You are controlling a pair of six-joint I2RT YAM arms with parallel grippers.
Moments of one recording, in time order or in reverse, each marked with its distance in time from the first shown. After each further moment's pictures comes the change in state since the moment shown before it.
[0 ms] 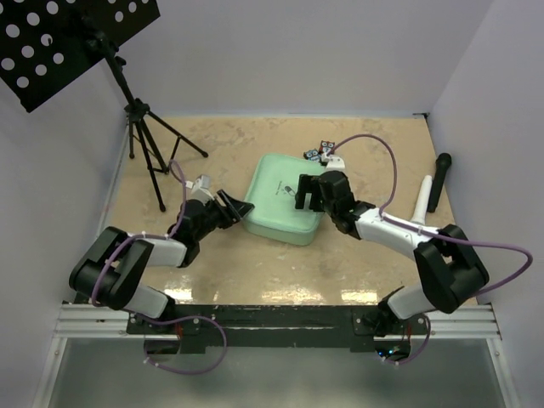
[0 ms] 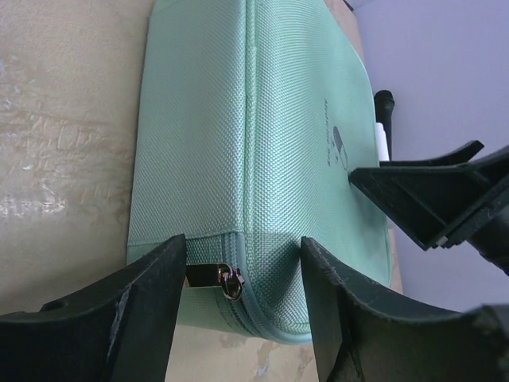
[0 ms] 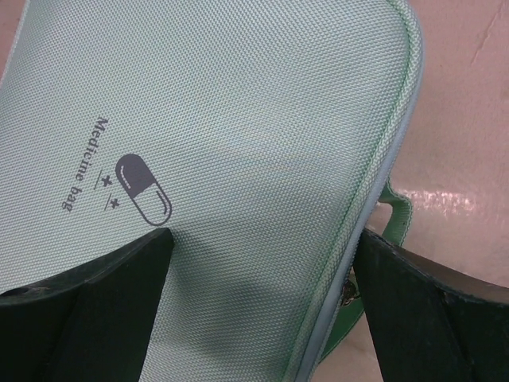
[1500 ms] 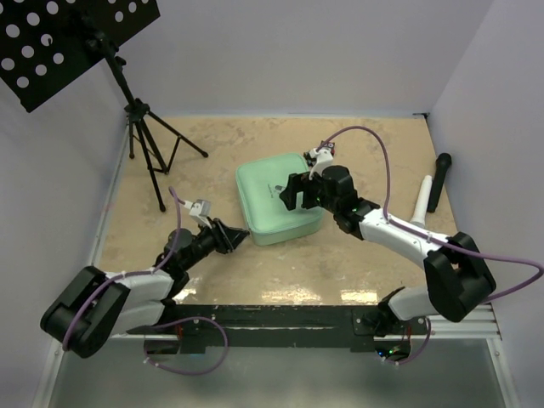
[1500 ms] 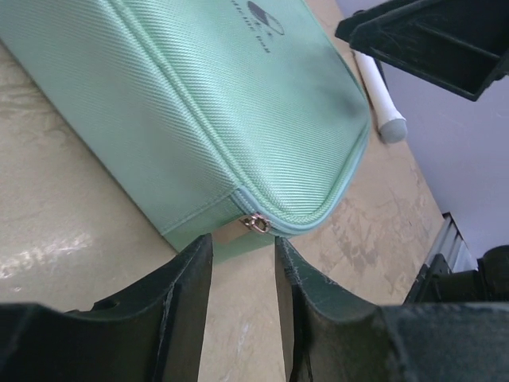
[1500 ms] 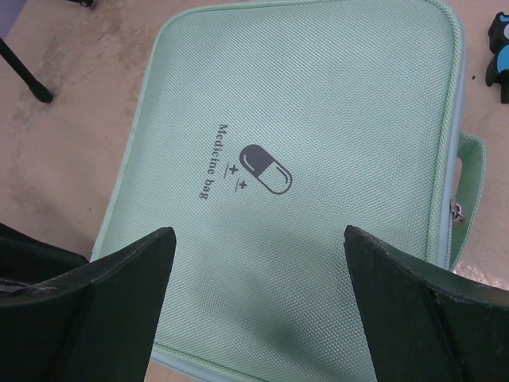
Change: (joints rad) left arm -0.090 -0.346 -0.277 0.034 0.012 0.230; right arm 0.009 -0.055 0.037 0.068 -0.280 -0.132
